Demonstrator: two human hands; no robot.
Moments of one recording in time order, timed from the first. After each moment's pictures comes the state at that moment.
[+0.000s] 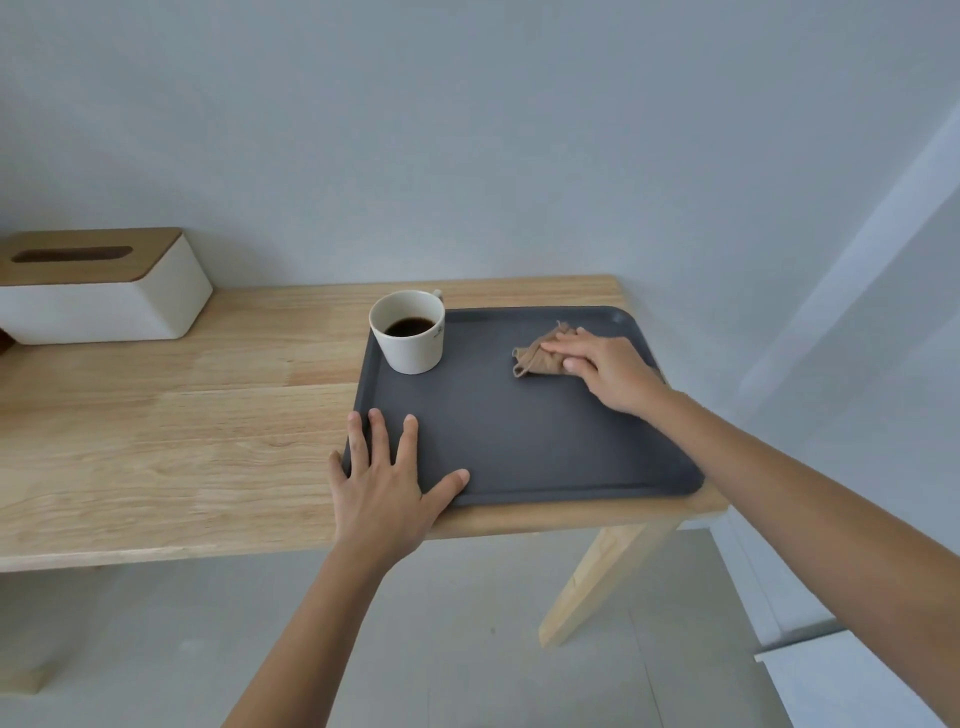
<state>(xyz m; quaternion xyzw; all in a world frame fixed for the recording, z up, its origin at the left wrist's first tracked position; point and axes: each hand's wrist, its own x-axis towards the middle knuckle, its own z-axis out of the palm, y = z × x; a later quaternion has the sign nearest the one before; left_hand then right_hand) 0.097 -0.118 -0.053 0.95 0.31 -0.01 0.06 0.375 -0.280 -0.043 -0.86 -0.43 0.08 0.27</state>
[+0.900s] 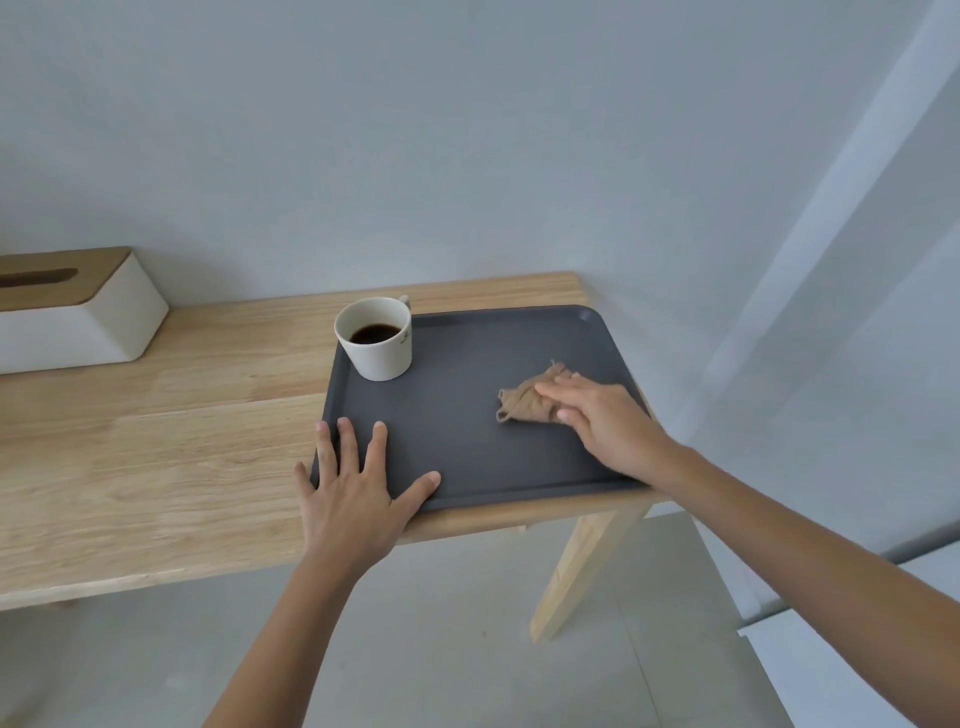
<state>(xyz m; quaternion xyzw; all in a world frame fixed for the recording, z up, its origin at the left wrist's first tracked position) 0.096 -0.119 -0.050 0.95 0.31 0.00 0.07 0.302 -0.335 -0.037 -0.88 -0.40 0.06 0.24</state>
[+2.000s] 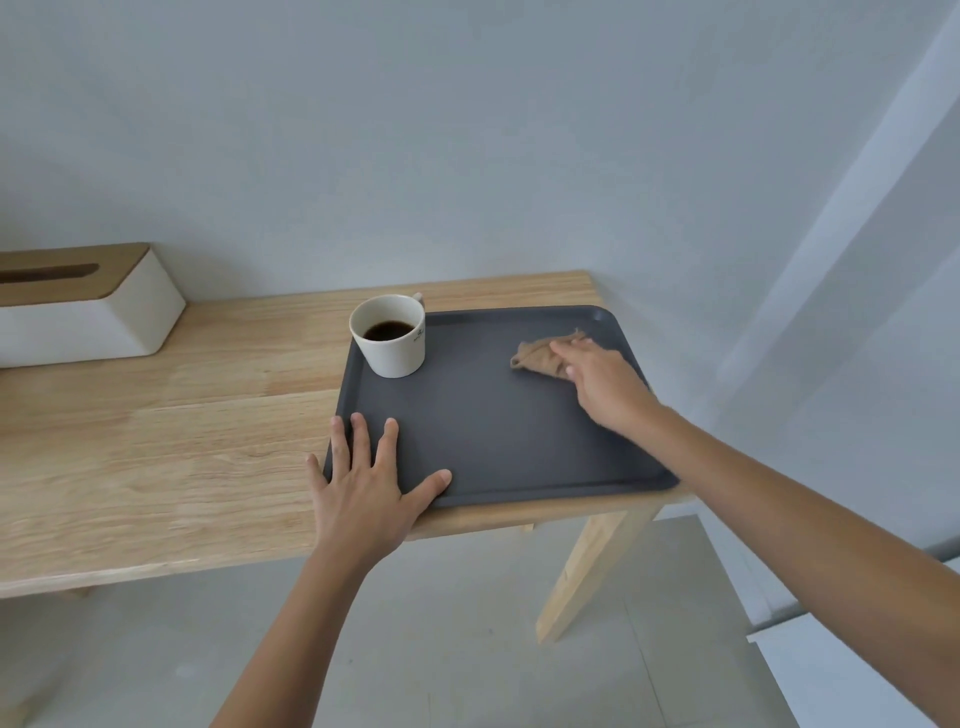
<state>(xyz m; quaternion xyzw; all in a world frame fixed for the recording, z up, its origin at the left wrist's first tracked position) 0.096 -0.118 -0.047 0.95 0.31 -0.02 0.09 0.333 -0.302 -0.027 -0.92 -0.34 0.04 0.19</state>
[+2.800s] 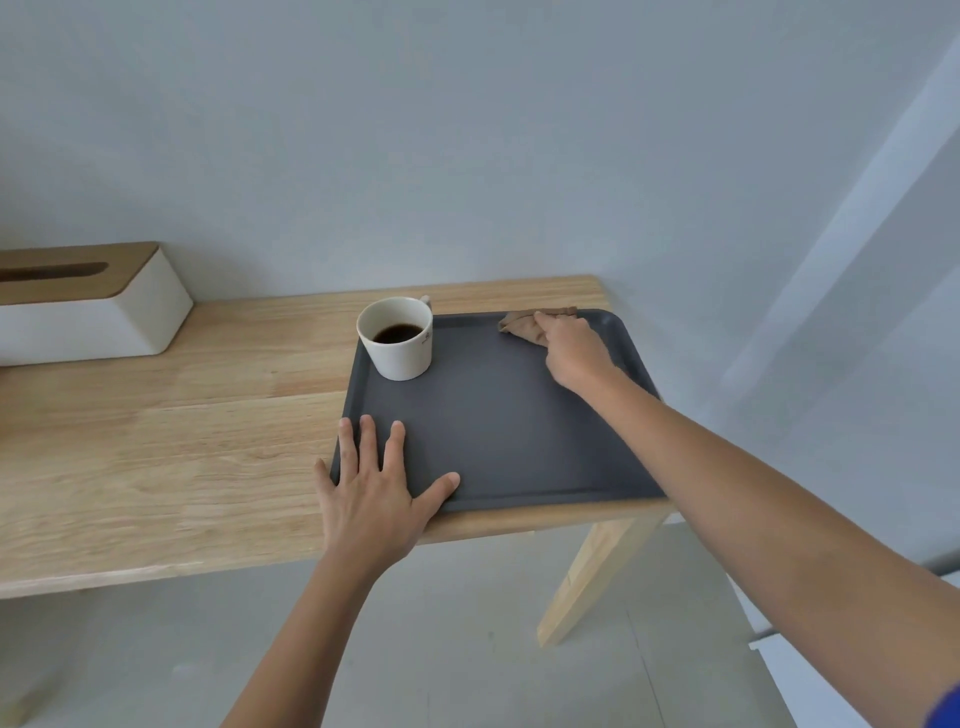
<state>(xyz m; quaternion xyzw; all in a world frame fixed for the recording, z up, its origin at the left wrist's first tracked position) 0.098 -0.118 -0.054 0.95 0.31 0.00 0.07 0.364 -0.237 -0.026 -0.95 -0.26 0.03 0.15</state>
